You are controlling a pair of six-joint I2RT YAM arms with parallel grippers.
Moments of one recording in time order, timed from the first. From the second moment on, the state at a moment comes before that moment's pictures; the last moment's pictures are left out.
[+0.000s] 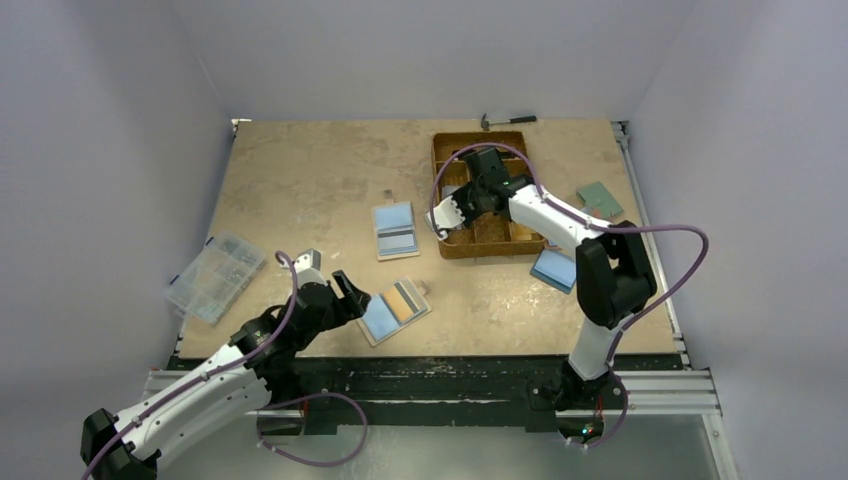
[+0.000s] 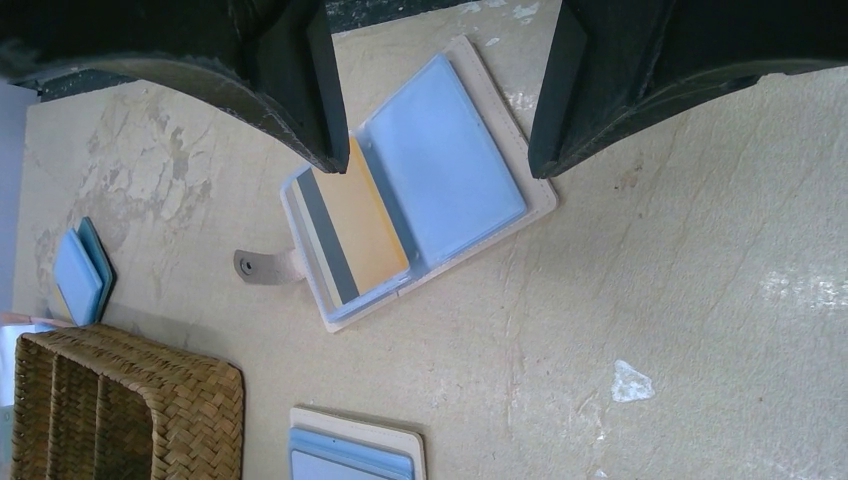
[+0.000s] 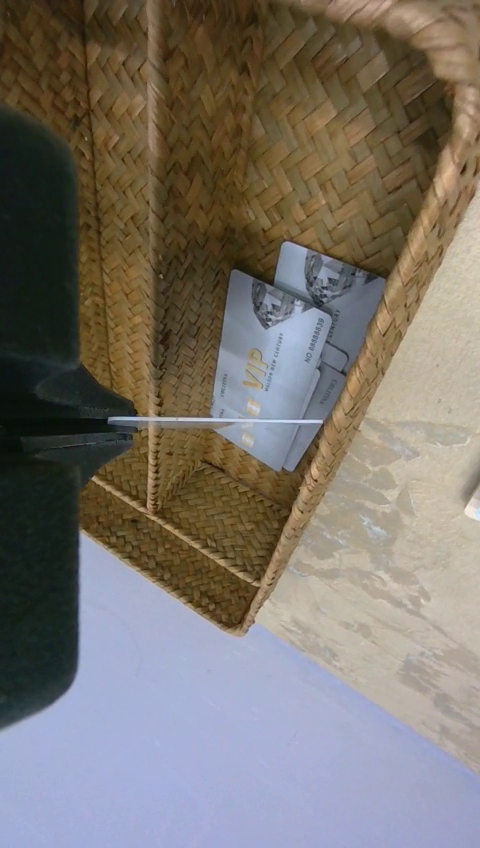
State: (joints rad) left arm -0.79 0.53 0.33 -0.46 -0.36 -0.98; right arm 0.50 1.79 1.36 -0.47 -0.12 -1.69
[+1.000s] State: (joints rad) left arm -0.79 0.53 0.33 -0.45 -0.37 -0.99; right arm 0.50 1.95 1.35 -0.30 0.00 -1.82
